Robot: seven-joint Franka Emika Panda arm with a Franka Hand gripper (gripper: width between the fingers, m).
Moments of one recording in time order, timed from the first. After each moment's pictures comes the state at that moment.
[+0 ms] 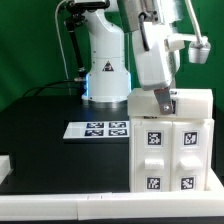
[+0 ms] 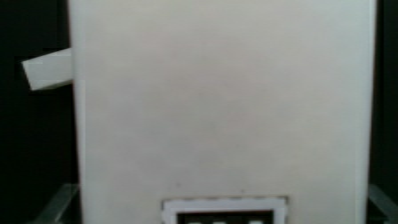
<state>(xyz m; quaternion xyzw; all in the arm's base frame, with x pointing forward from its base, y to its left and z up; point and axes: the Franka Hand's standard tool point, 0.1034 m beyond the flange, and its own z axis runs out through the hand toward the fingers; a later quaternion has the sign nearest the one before) 0.618 0.073 0.146 -0.59 0.80 0.05 0.11</state>
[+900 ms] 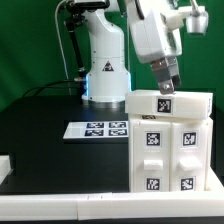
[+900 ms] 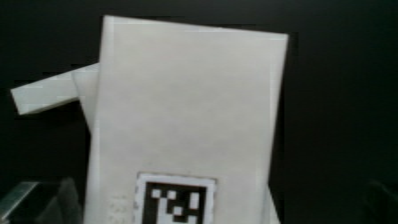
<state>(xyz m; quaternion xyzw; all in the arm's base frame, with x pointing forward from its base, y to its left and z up) 0.632 0.075 0.182 -0.57 0.80 0.02 0.18</state>
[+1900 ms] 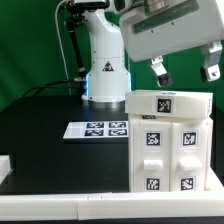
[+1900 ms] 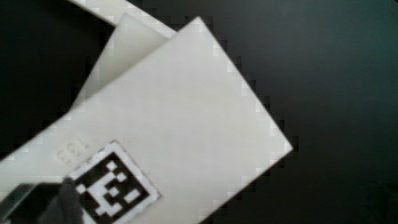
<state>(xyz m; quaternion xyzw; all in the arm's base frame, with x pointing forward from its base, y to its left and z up) 0.641 0.089 0.188 -0.88 0.45 -0.01 0.14</state>
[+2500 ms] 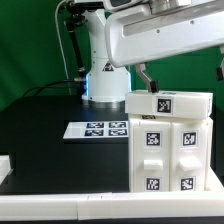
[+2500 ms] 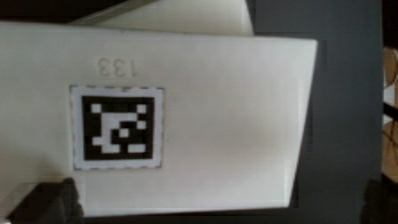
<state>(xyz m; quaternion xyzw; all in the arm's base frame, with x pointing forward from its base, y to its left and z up) 0.639 0.092 0.182 -0.99 0.06 -0.08 0.09</state>
